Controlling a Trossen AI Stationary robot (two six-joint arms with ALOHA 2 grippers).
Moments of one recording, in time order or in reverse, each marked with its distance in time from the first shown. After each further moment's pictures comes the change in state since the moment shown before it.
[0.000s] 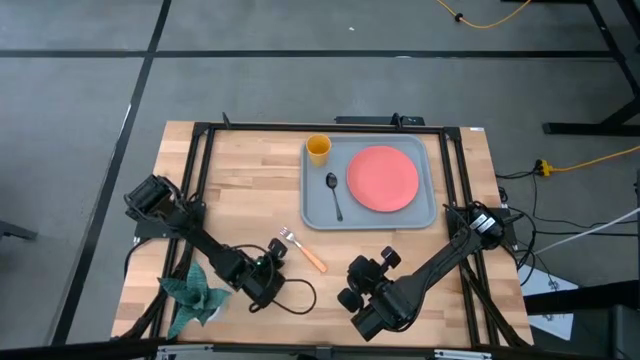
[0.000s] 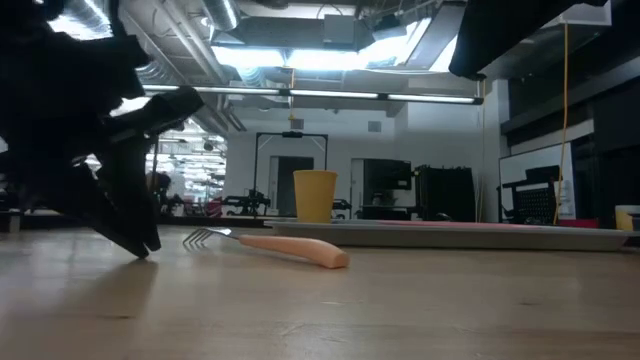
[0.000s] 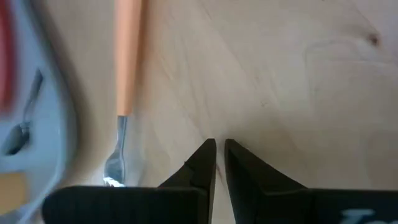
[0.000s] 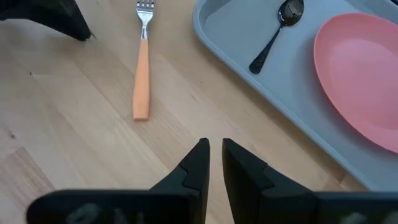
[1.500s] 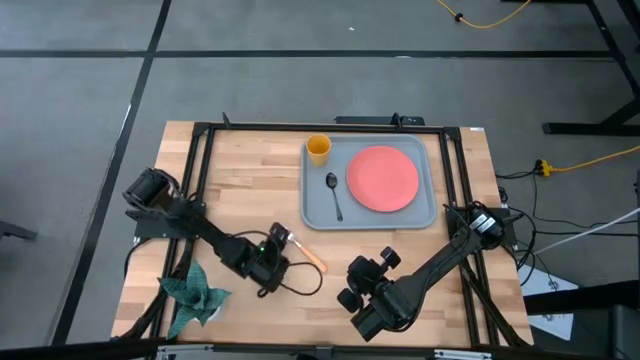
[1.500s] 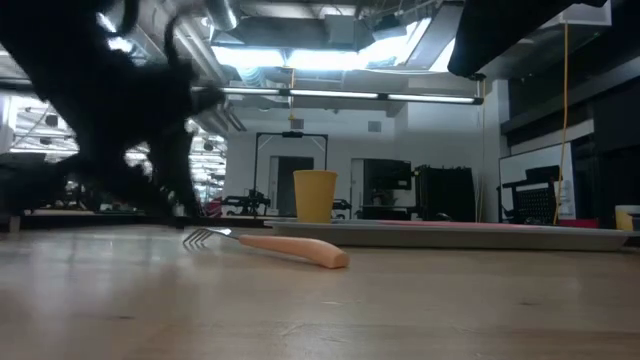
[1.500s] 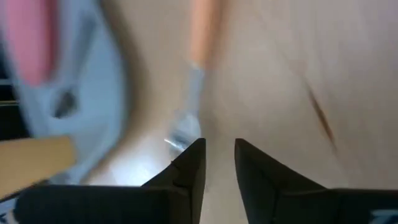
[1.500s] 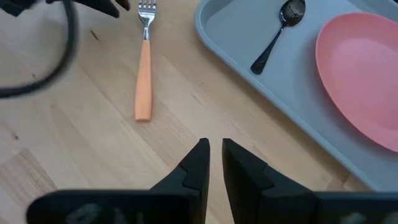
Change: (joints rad) left arm 0.095 -0.049 -0.005 -0.088 -0.081 0.073; right arm 0.000 0.000 0.000 0.007 0.002 0.000
